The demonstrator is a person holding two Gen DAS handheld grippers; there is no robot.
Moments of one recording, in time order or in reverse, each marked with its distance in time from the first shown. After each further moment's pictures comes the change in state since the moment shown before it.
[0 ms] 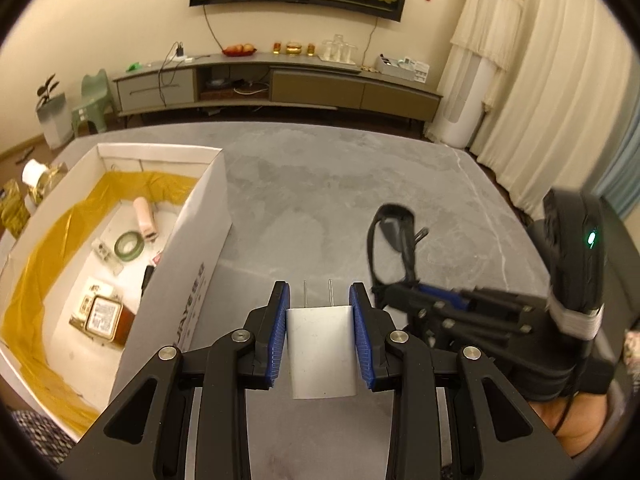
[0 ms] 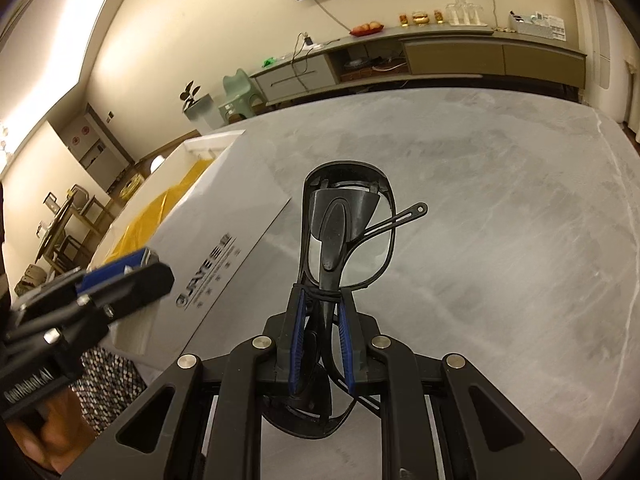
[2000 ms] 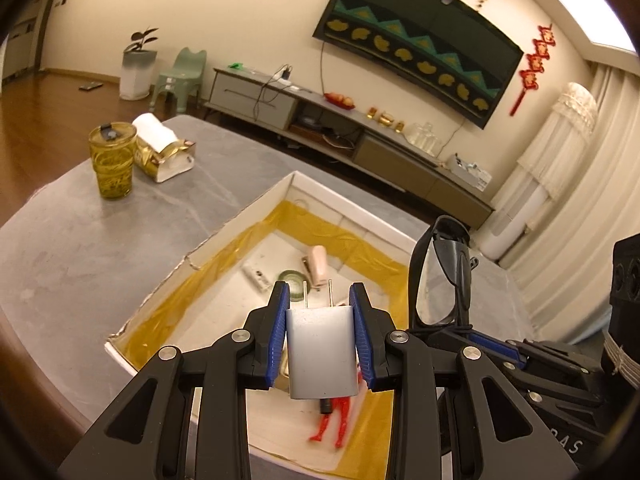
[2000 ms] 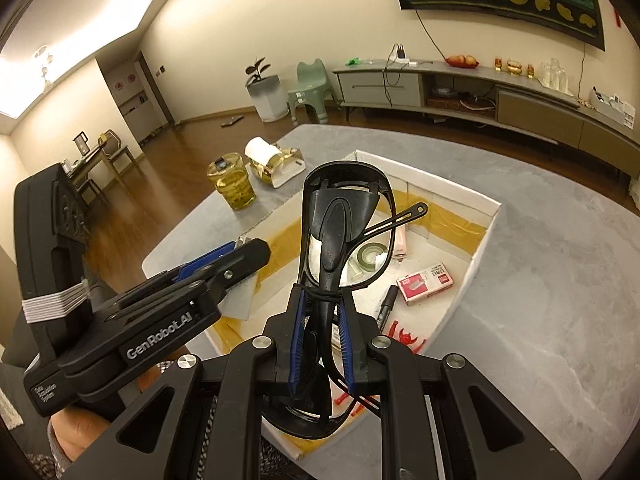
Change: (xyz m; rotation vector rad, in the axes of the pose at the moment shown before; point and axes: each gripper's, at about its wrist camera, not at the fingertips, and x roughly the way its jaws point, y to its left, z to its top) left arm -0.066 0.247 -0.003 -0.373 -0.204 0.043; right arm 0.048 0.259 0.043 -0.242 0.010 0.045
